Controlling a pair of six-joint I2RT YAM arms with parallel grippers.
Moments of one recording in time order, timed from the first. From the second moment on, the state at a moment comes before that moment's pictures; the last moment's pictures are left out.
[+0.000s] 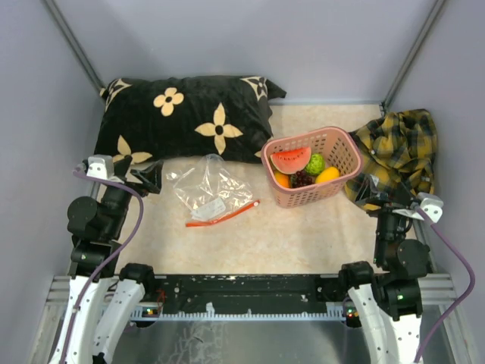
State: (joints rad) left arm -0.17 0.44 0.72 -0.10 0.06 -0.19; right arm 0.13 0.06 0.60 -0.25 0.34 0.13
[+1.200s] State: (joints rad) left arm -0.19 0.76 0.78 -0.26 0.35 -0.30; right arm 0.13 0.04 0.58 -0.25 0.33 0.14
